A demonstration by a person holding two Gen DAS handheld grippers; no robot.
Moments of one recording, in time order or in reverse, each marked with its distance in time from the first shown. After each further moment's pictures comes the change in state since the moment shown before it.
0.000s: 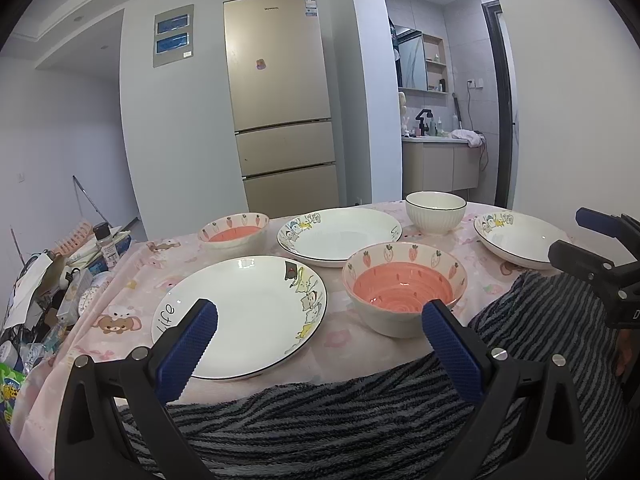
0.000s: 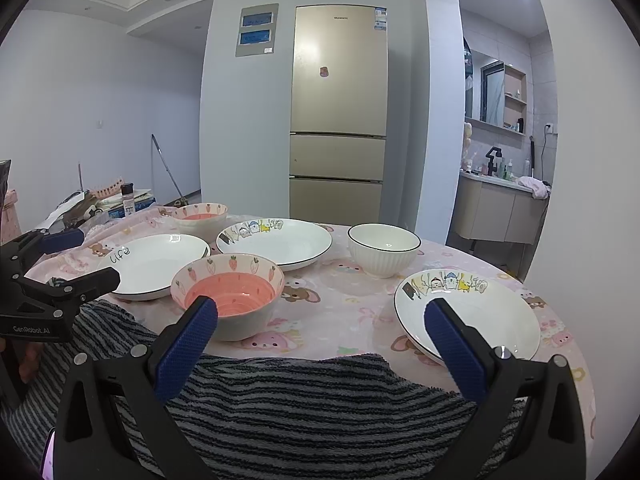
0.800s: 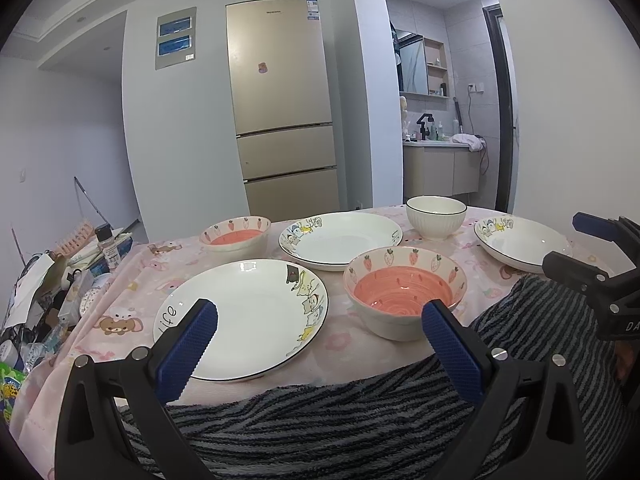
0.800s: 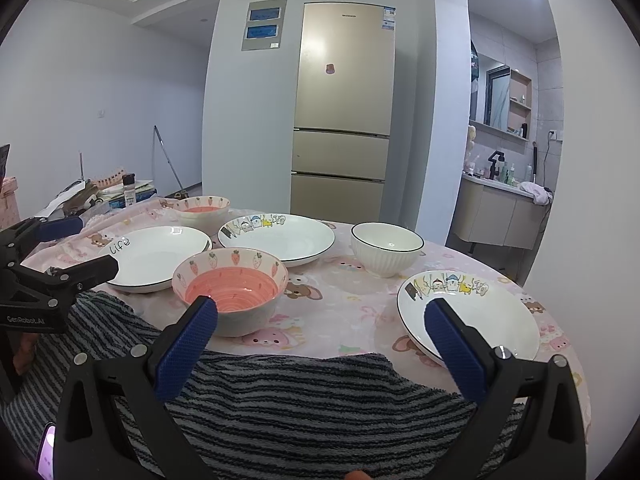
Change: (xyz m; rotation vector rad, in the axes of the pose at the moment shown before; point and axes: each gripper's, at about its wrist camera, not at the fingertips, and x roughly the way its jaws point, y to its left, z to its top) left arm -0.003 0.002 0.000 -0.010 -0.019 0.002; right arm 0.003 0.006 -0.002 -0.036 0.010 -0.006
